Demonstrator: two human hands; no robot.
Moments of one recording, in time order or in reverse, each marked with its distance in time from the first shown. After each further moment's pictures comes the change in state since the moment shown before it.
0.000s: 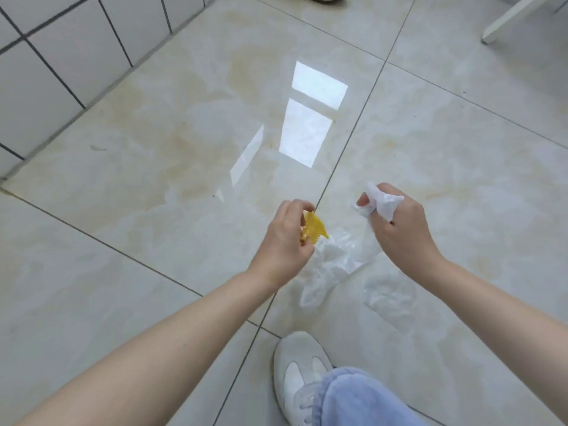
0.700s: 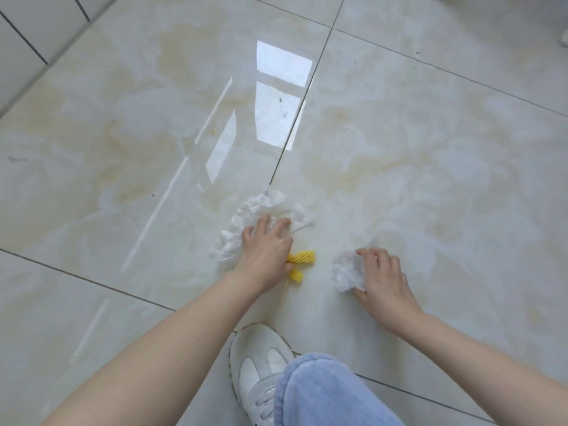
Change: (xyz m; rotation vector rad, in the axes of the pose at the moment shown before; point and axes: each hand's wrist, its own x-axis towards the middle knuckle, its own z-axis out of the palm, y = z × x) left_hand -0.001 0.001 0.081 0.756 -0.590 -0.011; right_hand -0.123 0.112 -0.004 -0.530 -0.400 0.384
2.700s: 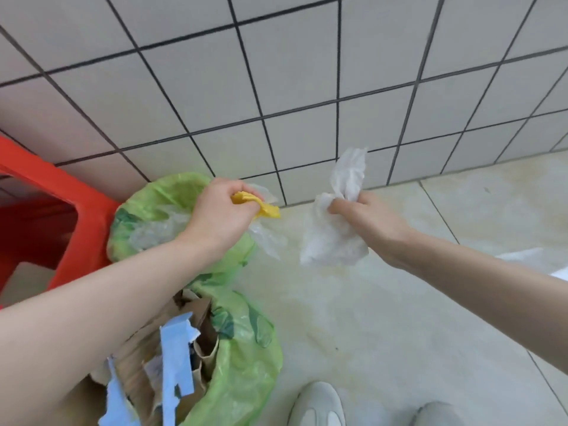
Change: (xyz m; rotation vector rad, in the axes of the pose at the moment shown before) left_hand -0.630 -0.221 -0.085 -0.681 1.154 -1.267; right_hand -0.266 -0.583 -0.025 0.649 -0.729 -0.938
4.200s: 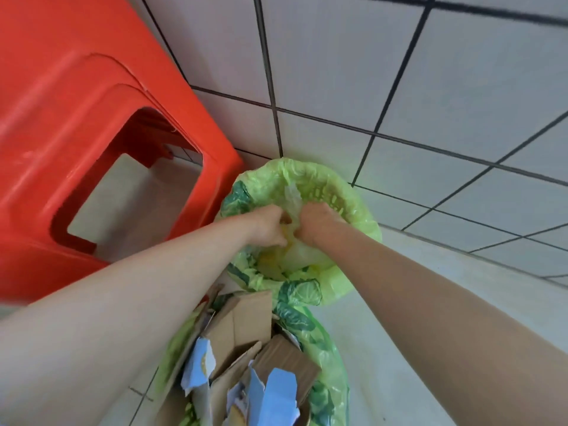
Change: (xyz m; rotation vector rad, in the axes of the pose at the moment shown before) left_hand 0.111 -0.211 -0.071 0.293 -0.629 -0.530; right_hand 0.173 -0.057 0.292 -1.316 -0.610 -0.052
